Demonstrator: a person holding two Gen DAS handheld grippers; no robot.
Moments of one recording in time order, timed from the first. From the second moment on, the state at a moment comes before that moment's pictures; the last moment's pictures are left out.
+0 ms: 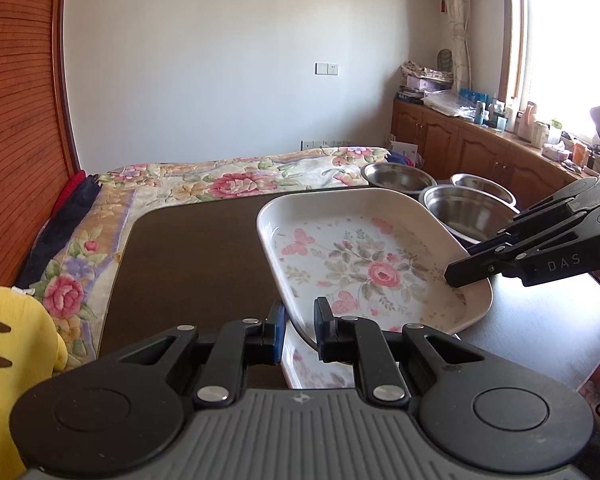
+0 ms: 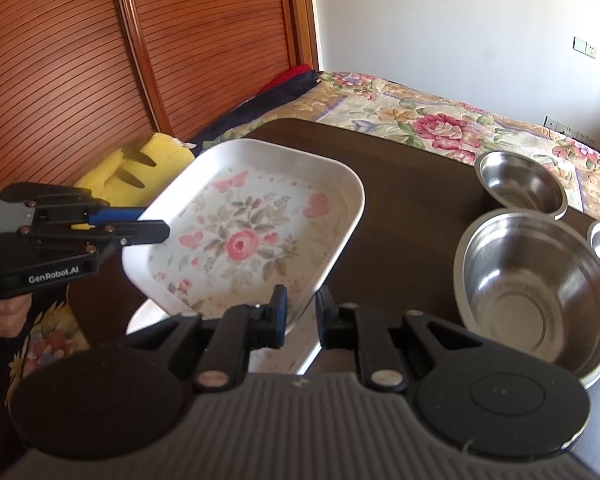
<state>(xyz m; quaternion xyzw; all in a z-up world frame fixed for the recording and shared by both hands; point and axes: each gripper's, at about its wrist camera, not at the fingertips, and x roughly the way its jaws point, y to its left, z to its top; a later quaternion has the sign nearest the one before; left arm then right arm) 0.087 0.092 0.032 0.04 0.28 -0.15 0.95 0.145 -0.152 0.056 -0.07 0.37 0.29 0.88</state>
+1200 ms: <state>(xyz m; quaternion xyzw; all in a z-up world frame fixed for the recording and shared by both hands) 0.052 0.085 -0.005 0.06 0.33 -0.14 0.93 0.113 -0.154 0.033 -0.06 0.38 0.30 0.87</state>
